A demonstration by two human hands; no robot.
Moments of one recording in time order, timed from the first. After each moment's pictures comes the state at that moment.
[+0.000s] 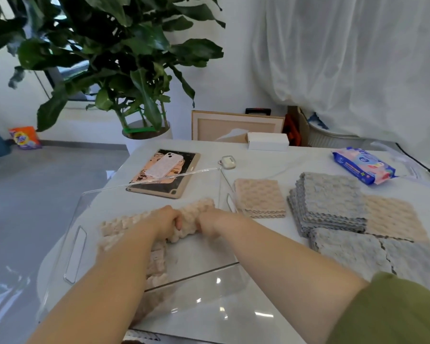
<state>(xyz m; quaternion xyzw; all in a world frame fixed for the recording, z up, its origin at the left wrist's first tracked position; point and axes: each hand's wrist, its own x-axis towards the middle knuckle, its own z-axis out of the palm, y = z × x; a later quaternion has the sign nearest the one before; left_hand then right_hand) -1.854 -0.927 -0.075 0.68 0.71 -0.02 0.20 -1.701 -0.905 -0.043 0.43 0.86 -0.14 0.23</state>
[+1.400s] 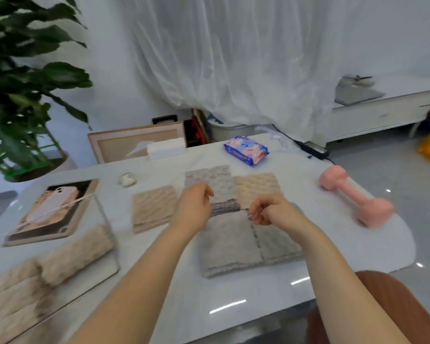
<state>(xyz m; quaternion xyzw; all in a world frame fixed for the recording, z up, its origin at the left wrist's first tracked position) -1.509 -0.917 -0.012 0.76 0.56 0.27 0.18 -1.318 -0.972 -0.011 0.62 0.50 -0.47 -0.37</state>
